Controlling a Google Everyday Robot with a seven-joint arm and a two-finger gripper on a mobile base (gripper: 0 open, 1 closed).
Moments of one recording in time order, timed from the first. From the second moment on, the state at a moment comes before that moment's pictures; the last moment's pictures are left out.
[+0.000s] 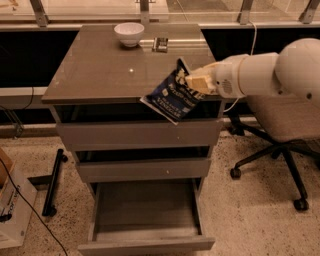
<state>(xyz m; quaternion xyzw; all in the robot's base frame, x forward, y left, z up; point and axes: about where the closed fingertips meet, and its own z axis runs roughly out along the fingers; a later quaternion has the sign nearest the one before) 0.622 -0.107 0.917 -0.37 0.76 0.17 0.51</state>
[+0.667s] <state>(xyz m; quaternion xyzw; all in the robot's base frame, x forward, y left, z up) 0.687 -0.065 0.947 -0.39 0.72 0.18 0.54</state>
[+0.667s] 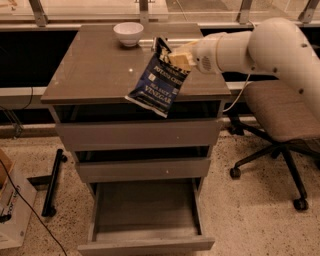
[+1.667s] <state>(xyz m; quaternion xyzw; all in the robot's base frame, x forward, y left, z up) 0.778 -0.033 0.982 -0.38 0.72 0.18 0.56</state>
